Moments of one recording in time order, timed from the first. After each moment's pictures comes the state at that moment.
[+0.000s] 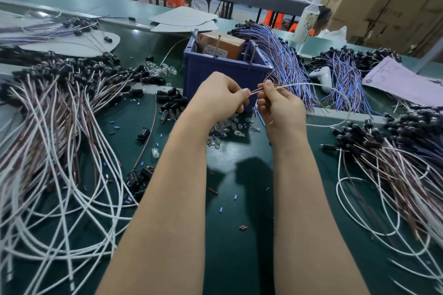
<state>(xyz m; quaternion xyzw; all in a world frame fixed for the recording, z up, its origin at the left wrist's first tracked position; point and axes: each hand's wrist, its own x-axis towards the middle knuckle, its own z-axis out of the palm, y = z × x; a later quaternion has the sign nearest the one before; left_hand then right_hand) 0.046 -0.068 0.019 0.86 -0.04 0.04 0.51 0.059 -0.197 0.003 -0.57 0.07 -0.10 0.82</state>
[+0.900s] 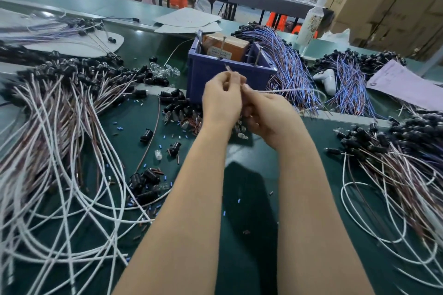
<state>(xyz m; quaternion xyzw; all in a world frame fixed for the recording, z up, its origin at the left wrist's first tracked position) 0.060 -0.093 -0.002 0.67 0.06 0.17 0.72 0.049 -0.179 0.014 -0.71 0.01 0.07 0.70</state>
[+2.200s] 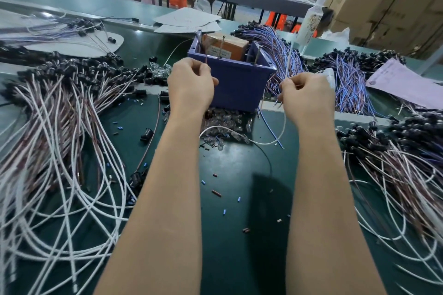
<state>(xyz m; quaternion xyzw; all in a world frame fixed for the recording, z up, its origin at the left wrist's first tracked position) 0.056 -0.049 0.014 0.75 0.13 0.24 0.60 0.054 -0.211 0.034 -0.91 0.07 -0.22 0.35</state>
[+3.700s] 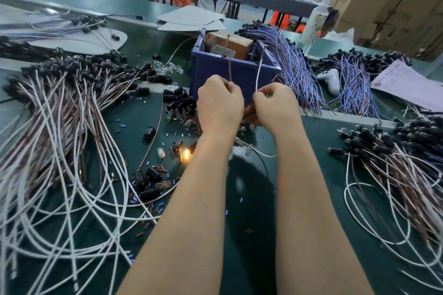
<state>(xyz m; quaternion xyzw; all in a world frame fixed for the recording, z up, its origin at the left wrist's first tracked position) 0.053 -0.090 -0.003 0.78 0.13 0.22 0.57 0.058 -0.178 0.009 -0.86 0.02 -0.09 0.50</state>
